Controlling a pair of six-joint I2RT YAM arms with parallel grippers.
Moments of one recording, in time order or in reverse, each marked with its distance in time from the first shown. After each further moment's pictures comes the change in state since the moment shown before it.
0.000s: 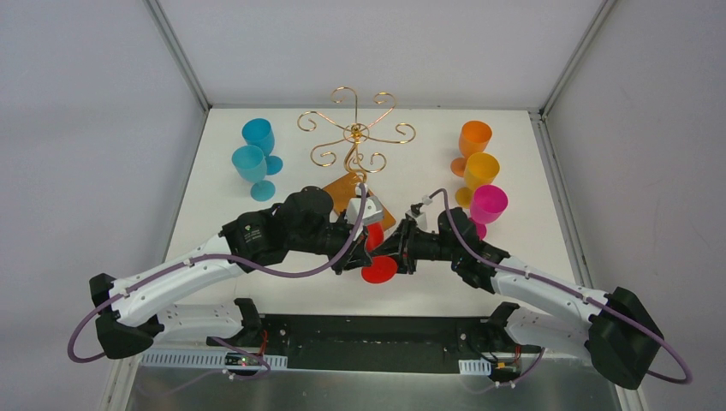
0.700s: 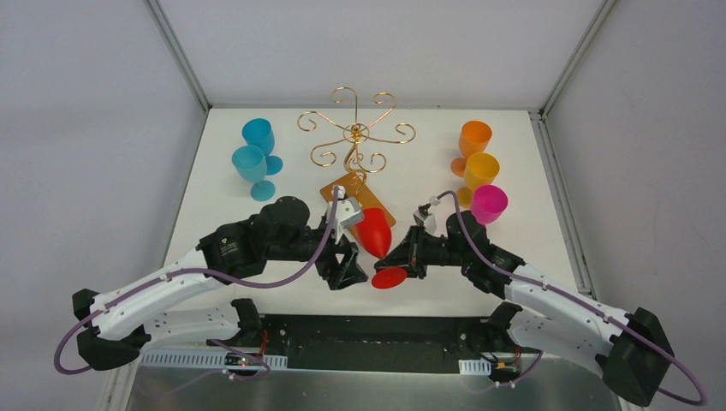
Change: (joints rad) left arm -0.006 -0.149 -0.084 0.014 -0.056 -0.069; right arm -0.006 -0.140 0.012 -0.217 0.013 -0.197
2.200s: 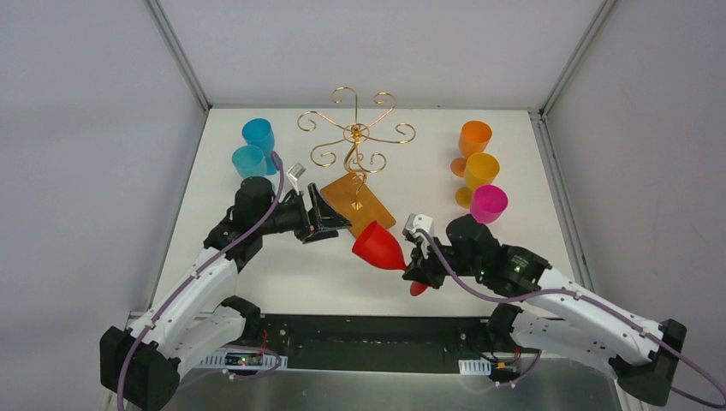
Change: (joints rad) left arm 0.663 -0.012 -0.362 0.410 0.429 -0.750; right arm 0.129 -0.142 0.222 -0.608 0.282 -1.439
